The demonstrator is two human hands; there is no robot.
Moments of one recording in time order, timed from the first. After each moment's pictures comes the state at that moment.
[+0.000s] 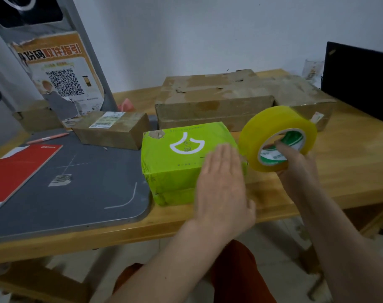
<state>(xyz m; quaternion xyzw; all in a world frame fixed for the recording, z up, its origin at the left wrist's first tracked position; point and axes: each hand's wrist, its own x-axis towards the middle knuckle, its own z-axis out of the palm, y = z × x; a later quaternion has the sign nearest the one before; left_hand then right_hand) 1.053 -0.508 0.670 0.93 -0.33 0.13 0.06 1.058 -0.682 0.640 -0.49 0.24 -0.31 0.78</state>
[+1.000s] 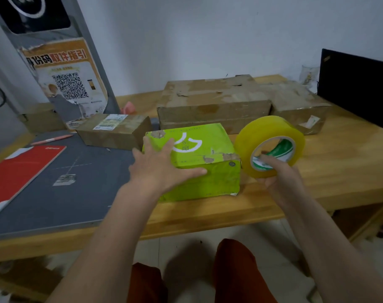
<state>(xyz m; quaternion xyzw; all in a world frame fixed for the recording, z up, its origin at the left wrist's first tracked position) 1.124 -0.430 0.705 0.98 -0.11 -0.07 0.12 1.052 -0.666 0.628 -0.45 0.21 -0.21 0.84</state>
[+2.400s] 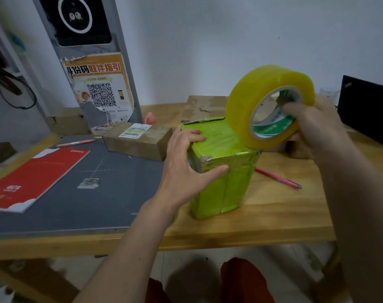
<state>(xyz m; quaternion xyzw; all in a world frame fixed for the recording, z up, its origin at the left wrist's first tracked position) 1.140 -0.415 0.687 0.76 -0.33 0.22 0.52 1.076 -0.635 0.779 -0.73 0.09 -0.30 0.61</state>
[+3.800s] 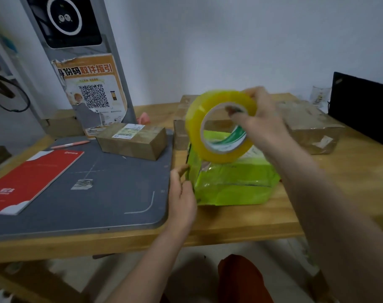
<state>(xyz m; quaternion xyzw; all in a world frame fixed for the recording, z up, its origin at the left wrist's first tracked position) 1.111 -0.438 0.628 0.71 -0.10 0.05 0.69 1.094 -0.598 0.771 -0.80 0.03 -0.30 0.52</state>
